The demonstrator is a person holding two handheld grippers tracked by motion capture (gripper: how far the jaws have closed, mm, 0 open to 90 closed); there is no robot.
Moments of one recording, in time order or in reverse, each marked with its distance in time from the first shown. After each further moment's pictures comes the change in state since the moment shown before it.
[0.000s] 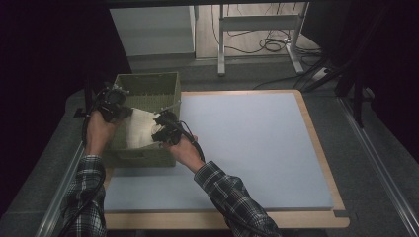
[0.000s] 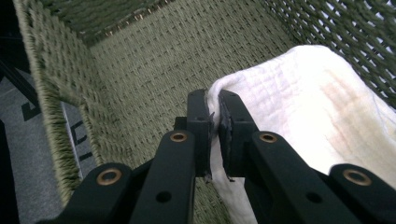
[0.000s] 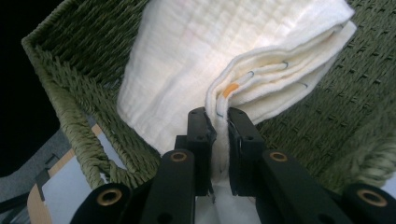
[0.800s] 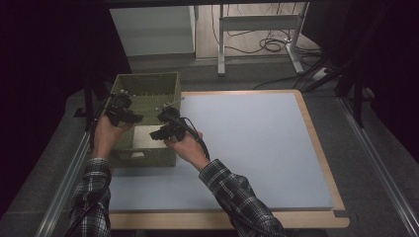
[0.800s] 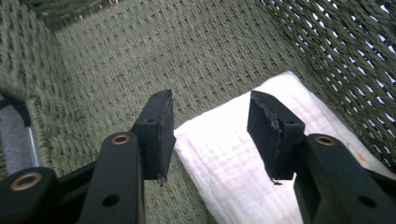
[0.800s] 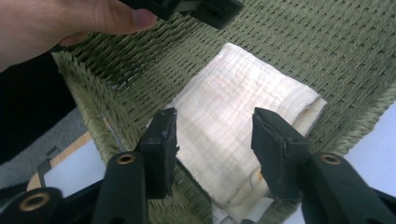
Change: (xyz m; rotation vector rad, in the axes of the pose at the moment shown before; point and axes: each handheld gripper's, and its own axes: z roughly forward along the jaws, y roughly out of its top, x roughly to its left) left arm -0.009 -0.005 0.023 0.014 -0.065 -0.060; right arm -0.001 0.006 -0.023 -0.041 0.012 -0.103
